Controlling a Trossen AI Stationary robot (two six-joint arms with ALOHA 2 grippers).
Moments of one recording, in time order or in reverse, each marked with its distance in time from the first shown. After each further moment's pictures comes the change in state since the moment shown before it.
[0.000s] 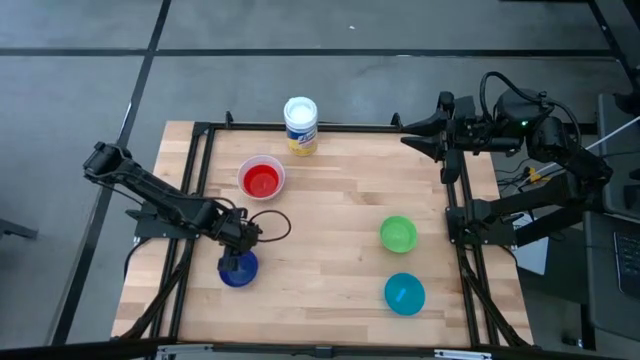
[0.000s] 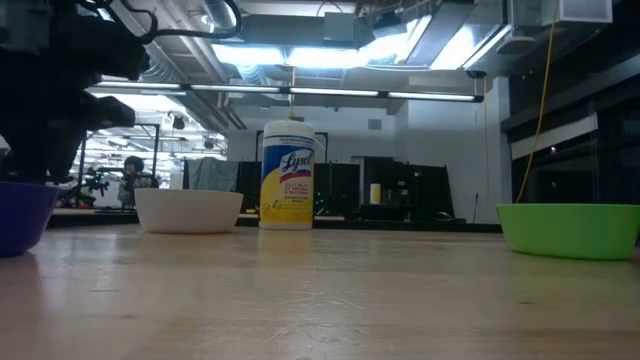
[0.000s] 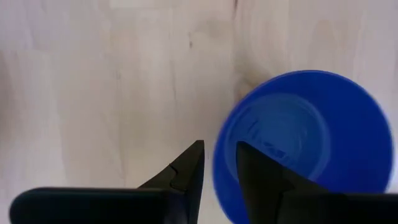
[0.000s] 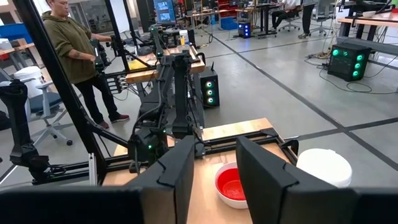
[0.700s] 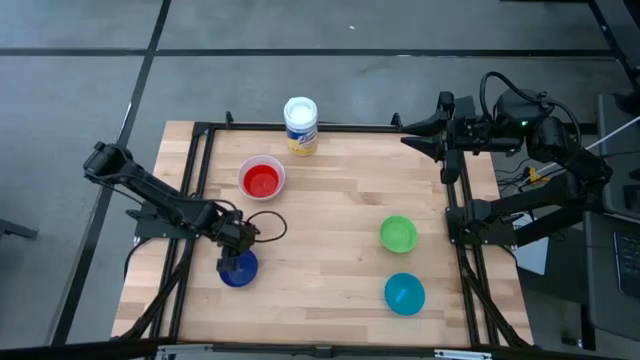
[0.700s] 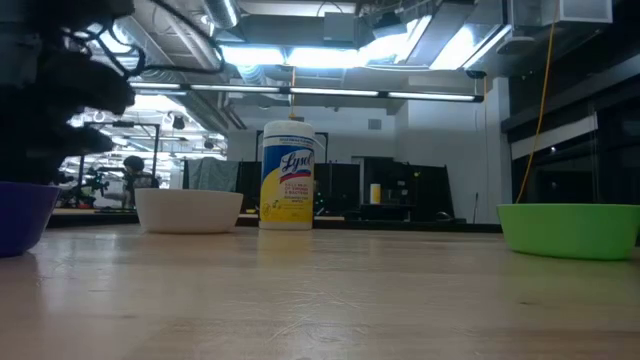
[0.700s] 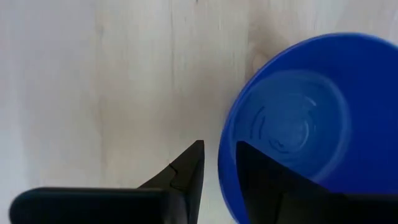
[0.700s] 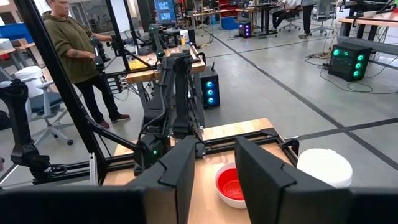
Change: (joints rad) left arm 0.000 0.001 -0.111 0.080 0.054 -0.097; right arm 0.000 0.000 0.000 0.000 -0.004 0.002
